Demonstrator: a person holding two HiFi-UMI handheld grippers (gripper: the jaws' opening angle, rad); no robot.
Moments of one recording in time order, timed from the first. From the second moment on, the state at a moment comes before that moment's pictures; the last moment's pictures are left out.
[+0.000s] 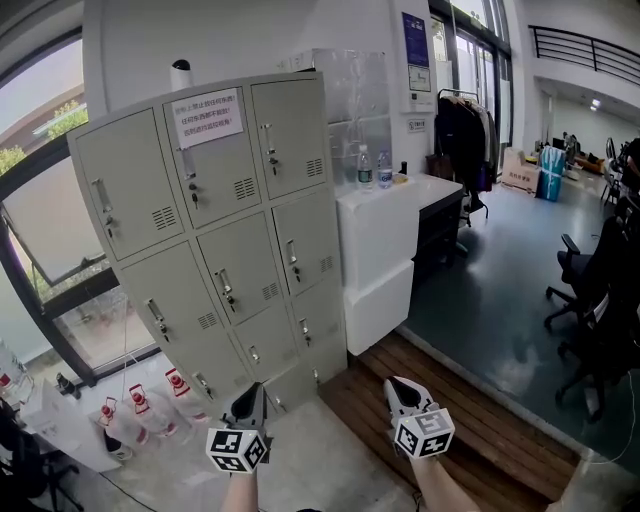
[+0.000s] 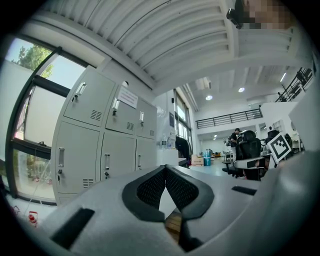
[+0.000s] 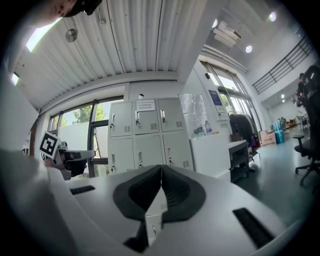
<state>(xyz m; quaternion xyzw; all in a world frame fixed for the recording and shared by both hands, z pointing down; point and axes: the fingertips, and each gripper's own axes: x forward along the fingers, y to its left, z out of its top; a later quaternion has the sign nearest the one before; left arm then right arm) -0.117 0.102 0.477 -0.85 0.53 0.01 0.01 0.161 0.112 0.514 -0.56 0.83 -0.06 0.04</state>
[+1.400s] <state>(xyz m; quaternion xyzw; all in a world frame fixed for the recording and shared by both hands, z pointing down) -0.253 -0.299 0.498 -0.86 0.52 0.00 0.00 0.009 -0.279 0.513 -0.55 0.83 -0.06 0.03</state>
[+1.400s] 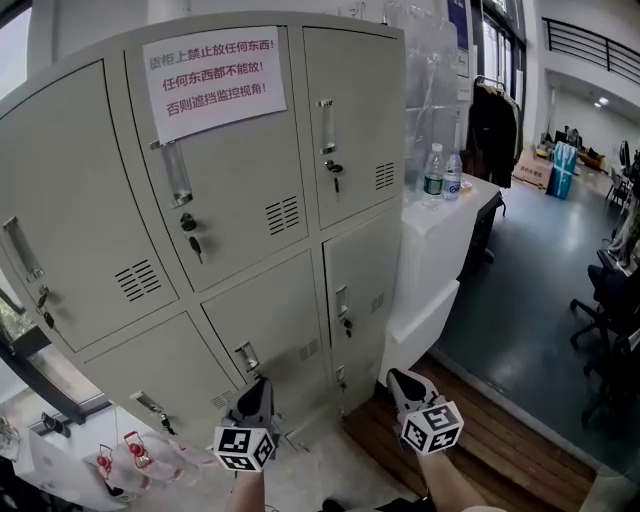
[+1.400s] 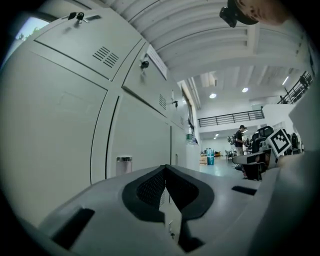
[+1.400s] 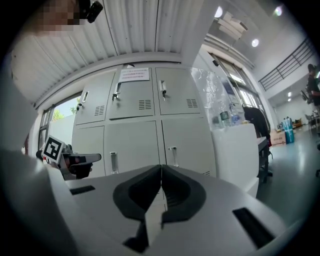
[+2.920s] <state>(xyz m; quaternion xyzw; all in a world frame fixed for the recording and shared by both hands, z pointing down) -0.231 -0.326 0.480 -0.77 0.64 0.01 -0.01 -0.002 -0.401 0.435 -0.39 0.92 -0.01 0.03</state>
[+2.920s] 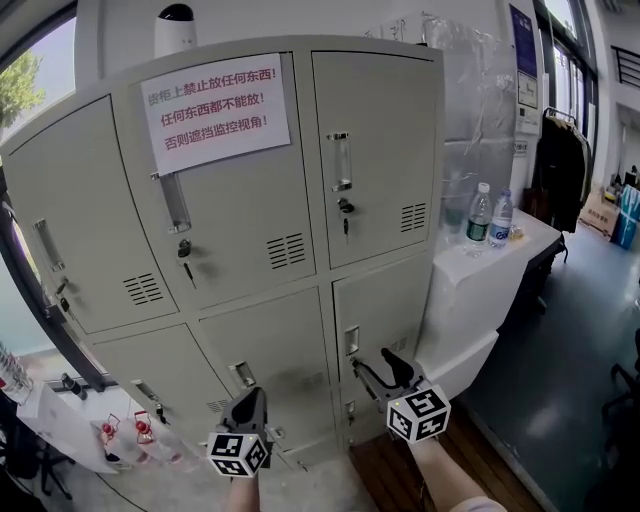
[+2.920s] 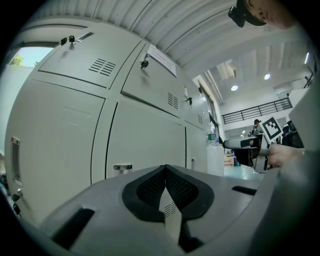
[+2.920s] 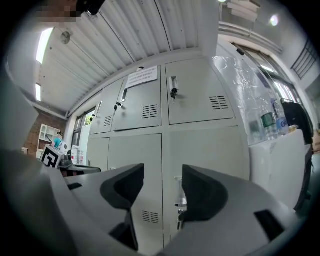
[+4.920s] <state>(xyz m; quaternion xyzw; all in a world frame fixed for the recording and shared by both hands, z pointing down) -0.291 -0.316 0.484 -0.76 0.65 0.02 -0.02 -0.087 -0.525 0.109 -0.34 0.93 0.10 0.06</state>
